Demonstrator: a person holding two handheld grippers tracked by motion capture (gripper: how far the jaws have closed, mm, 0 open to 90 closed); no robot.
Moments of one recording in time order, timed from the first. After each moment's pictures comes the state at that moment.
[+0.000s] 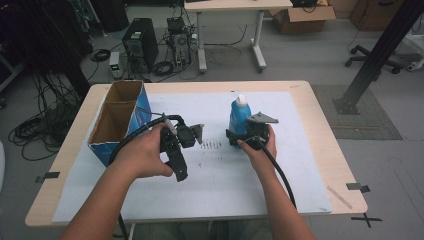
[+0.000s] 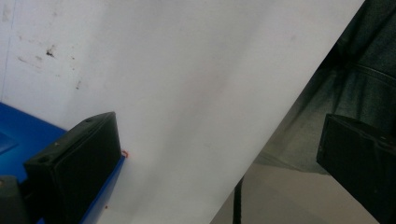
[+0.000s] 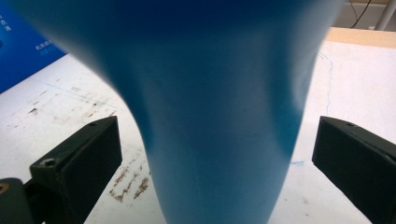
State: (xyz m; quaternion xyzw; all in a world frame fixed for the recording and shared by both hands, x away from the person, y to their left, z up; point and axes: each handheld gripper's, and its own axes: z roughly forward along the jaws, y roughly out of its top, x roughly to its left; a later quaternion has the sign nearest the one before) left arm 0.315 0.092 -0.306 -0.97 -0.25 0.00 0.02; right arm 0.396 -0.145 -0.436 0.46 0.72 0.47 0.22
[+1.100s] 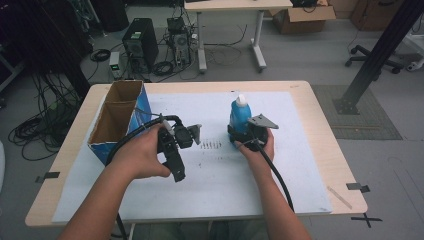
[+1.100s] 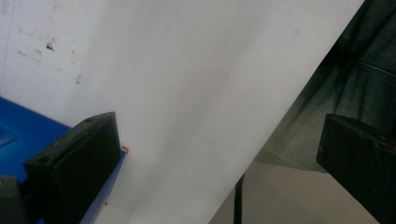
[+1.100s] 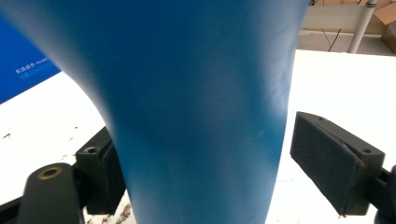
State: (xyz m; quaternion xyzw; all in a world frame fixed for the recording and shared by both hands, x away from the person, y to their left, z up) left arm 0.313 0.097 -0.306 -0.97 -0.25 0.00 0.02; right arm 0.395 -0.143 -0.447 0.46 0.69 0.50 0.27
